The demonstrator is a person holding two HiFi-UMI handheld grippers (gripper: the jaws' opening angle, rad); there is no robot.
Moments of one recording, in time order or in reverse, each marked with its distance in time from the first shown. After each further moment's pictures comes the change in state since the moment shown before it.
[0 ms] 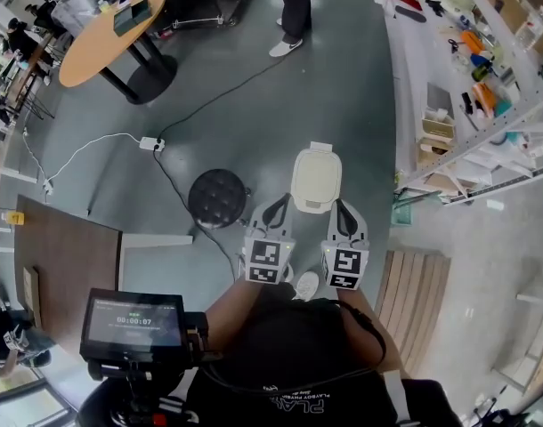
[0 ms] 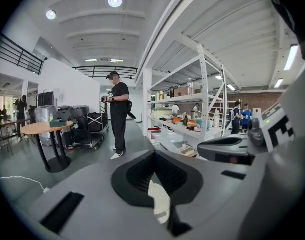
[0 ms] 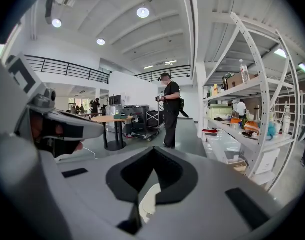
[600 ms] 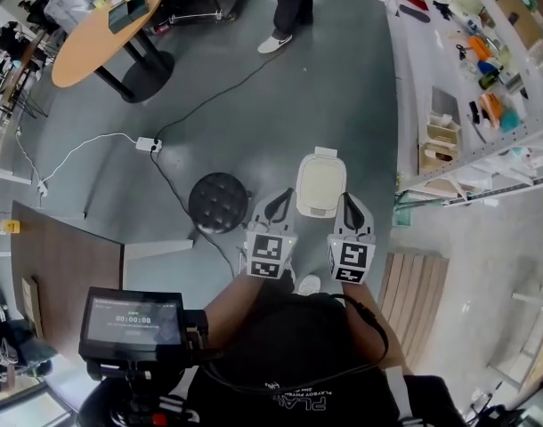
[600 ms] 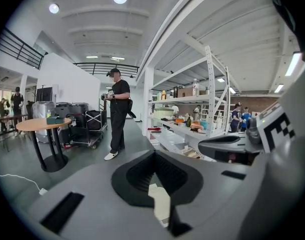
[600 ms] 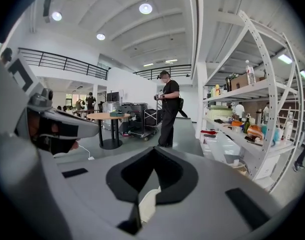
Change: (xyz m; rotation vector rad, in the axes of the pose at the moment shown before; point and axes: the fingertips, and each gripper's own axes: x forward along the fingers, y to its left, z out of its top) left arm 0.040 0.058 0.007 -0.035 0.009 -0.027; right arm 0.066 0.004 0.019 -0.032 0.023 -0.037
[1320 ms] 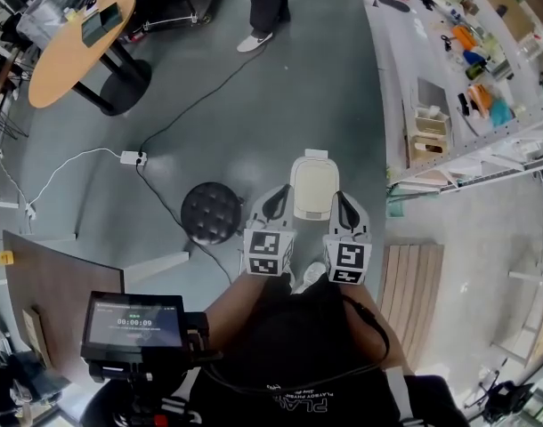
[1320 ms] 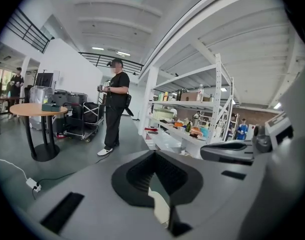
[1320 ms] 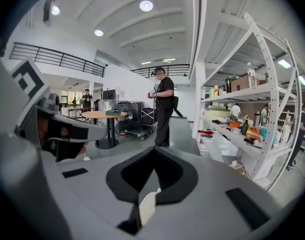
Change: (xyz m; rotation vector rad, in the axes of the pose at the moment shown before) left arm 0.034 0.027 0.015 -0.128 0.008 -0.077; right arm 0.029 0.013 0.021 -0.002 0.020 -0.050
